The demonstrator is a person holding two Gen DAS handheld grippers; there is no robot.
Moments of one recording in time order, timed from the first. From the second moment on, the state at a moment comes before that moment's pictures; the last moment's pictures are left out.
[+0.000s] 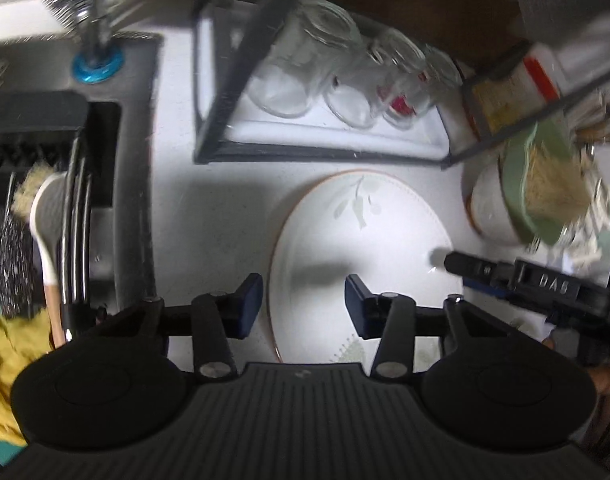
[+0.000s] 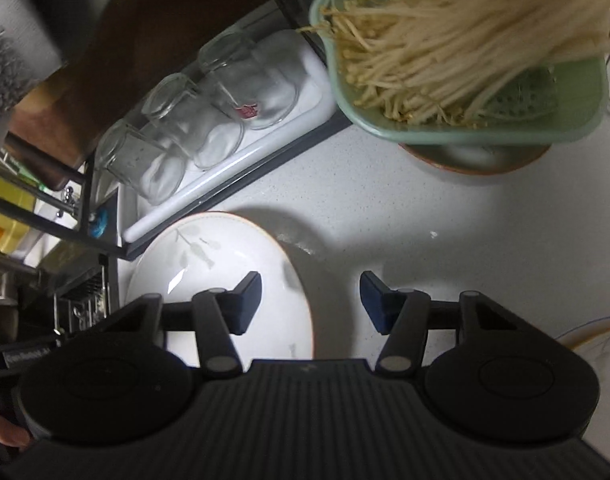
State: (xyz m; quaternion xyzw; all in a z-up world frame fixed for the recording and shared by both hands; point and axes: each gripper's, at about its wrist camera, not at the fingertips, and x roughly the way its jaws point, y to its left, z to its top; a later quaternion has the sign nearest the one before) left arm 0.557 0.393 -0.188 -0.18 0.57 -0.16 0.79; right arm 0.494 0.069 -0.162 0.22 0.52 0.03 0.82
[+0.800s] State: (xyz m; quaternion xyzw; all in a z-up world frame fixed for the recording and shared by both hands) left arm 0.532 0.390 -0.175 -0.20 0.58 -0.14 0.78; right arm 0.473 0.073 -0.161 0.26 0.55 0.10 0.79
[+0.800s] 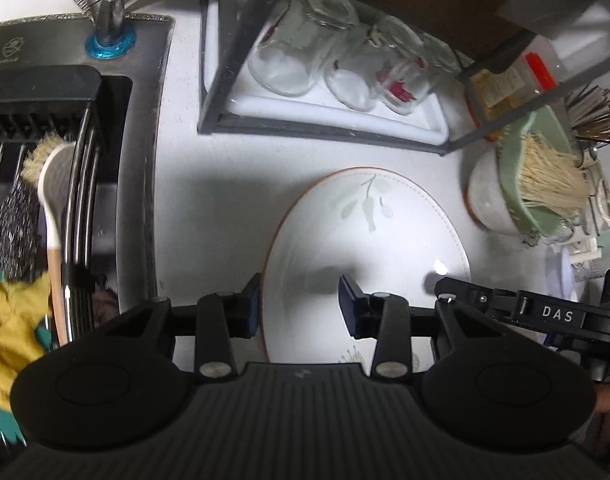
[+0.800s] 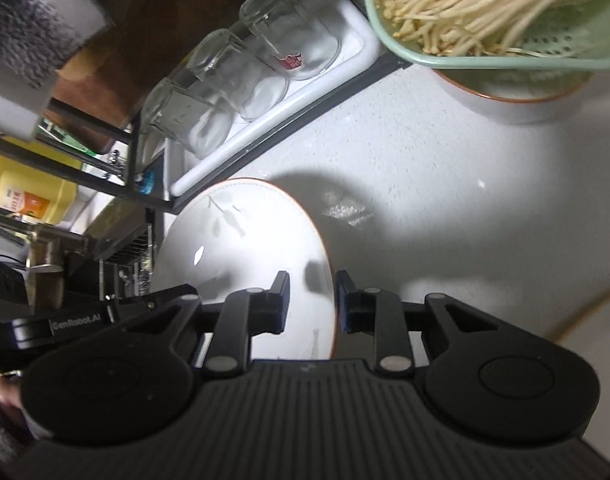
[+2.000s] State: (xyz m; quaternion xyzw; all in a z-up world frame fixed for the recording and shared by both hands) left arm 0.427 0.207 -0.151 -0.15 0.57 -0.16 0.79; right arm 0.352 -0.089 -0.140 0.27 0.54 0.10 0.80
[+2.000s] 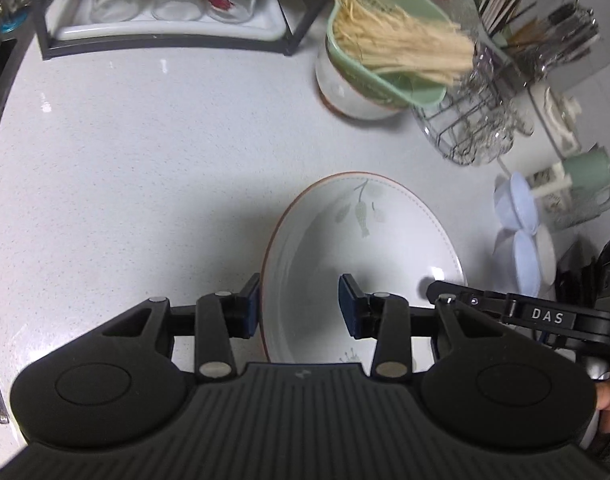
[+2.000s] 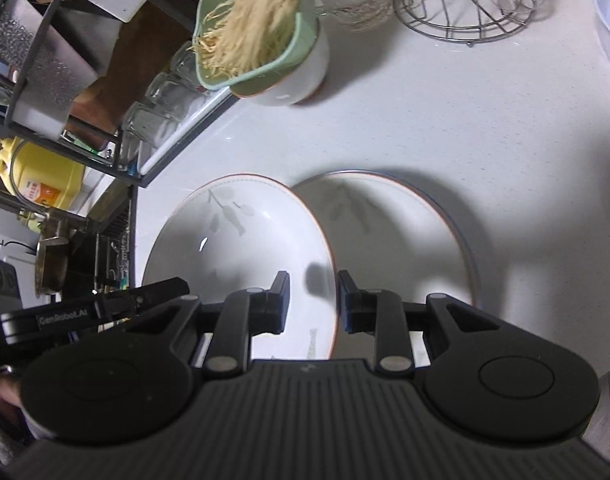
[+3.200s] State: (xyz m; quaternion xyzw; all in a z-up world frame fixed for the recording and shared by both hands) left arm 0.439 0.127 -0.154 0.00 0.60 -0.12 0.79; right arm 0.337 -0.113 -0.163 0.22 0.51 0.09 0.83
